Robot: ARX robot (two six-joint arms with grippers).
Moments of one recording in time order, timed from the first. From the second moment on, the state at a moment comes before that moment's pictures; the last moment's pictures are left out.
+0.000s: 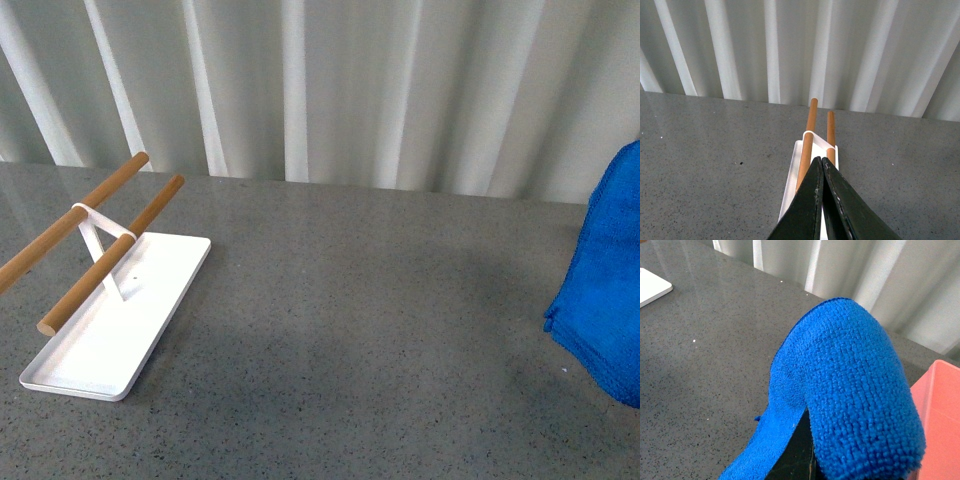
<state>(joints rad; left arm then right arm) 0.11 0.75 0.02 0.72 0.11 0.00 -0.09 1.34 0.46 0.45 -0.40 -0.34</state>
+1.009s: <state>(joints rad) 0.00 0.22 0.02 0.22 0.00 0.00 -0.01 1.51 0.76 0.03 -0.11 -0.25</state>
